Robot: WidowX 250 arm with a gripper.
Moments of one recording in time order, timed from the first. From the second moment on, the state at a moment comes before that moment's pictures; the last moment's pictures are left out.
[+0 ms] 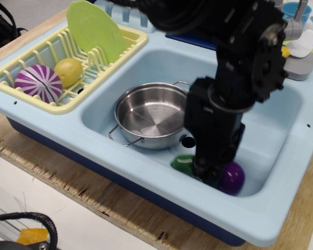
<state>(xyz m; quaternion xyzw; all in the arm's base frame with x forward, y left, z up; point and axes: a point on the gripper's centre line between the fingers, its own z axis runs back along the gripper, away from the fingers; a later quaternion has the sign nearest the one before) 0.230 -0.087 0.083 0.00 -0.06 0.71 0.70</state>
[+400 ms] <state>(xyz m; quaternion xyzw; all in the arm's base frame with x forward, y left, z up) 0.249 -0.064 0.123 0.00 -0.12 0.70 0.70</state>
